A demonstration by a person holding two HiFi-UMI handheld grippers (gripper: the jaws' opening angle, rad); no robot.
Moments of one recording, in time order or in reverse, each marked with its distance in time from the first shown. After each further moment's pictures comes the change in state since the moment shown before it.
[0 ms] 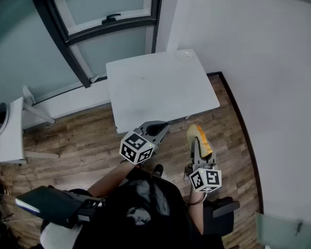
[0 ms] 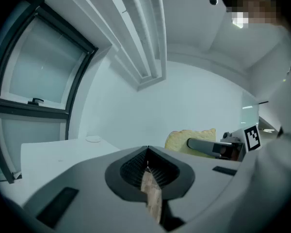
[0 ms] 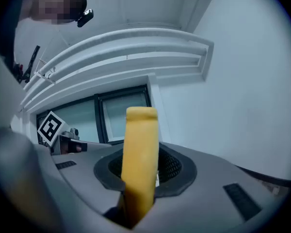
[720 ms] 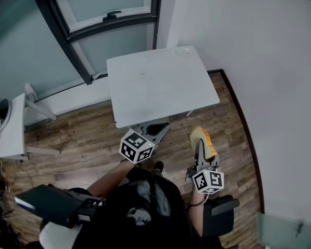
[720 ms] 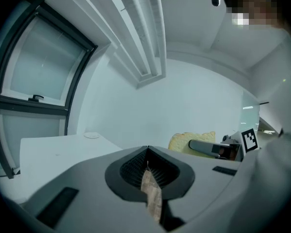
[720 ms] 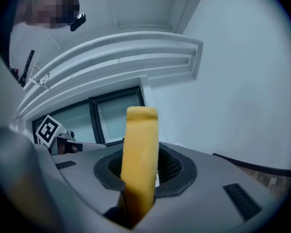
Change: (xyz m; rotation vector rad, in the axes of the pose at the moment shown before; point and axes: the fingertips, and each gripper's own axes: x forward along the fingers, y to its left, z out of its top) left arm 0.002 -0.009 -0.004 -0.033 0.023 0.000; right arm -0.021 -0.025 -0.005 0.073 0.015 -0.049
